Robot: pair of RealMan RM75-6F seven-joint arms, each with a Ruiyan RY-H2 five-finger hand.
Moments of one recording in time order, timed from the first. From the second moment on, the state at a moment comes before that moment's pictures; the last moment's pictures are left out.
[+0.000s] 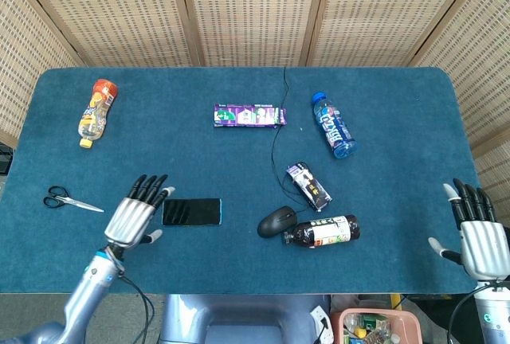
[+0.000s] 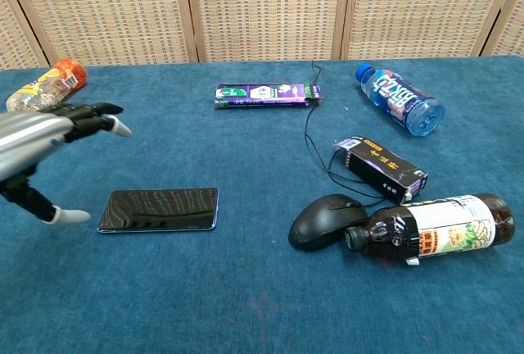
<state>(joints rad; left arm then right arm) -0.38 -1.51 -0.10 -1.62 1.43 1.15 0.50 0.08 -1.19 0.09 -1.50 -1.52 1.54 -0.03</state>
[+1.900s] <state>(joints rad) -0.55 -1.80 -0.11 -1.27 1.31 1.04 0.40 0.09 -1.20 0.10 -1.47 -1.47 1.50 0.00</state>
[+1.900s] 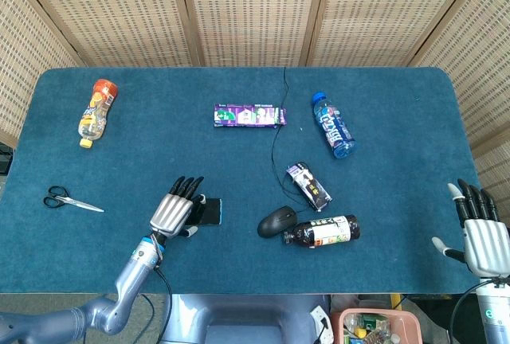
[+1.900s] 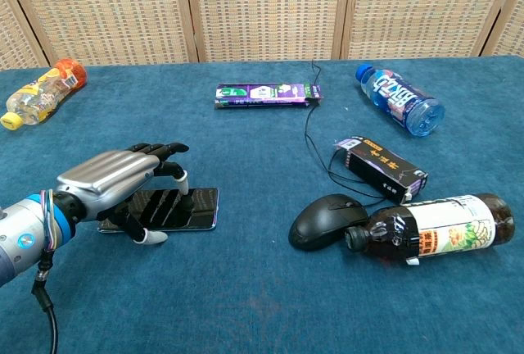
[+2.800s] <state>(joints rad) -0.59 -1.77 -0.16 -1.30 1.25 1.02 0.40 0.09 -1.20 0.10 -1.47 -1.47 1.49 0.00</state>
